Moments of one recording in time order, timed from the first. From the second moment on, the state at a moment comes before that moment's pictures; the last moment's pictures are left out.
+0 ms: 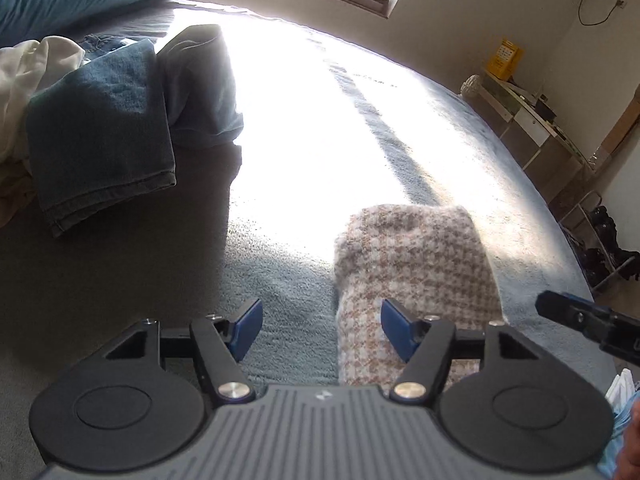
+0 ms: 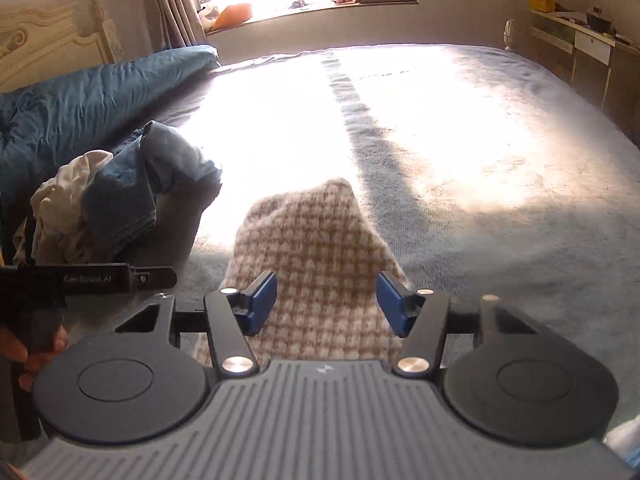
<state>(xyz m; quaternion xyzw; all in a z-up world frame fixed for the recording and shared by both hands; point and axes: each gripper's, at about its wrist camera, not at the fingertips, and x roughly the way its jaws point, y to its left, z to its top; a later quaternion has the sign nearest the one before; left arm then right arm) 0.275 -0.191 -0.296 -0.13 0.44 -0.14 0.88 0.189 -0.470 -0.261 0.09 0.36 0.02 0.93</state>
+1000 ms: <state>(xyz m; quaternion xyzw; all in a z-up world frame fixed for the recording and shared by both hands) 0.382 -0.198 -0.400 -0.36 0.49 -0.29 0.74 0.275 -0.487 -0.366 0.15 0.39 -0.03 0.91</state>
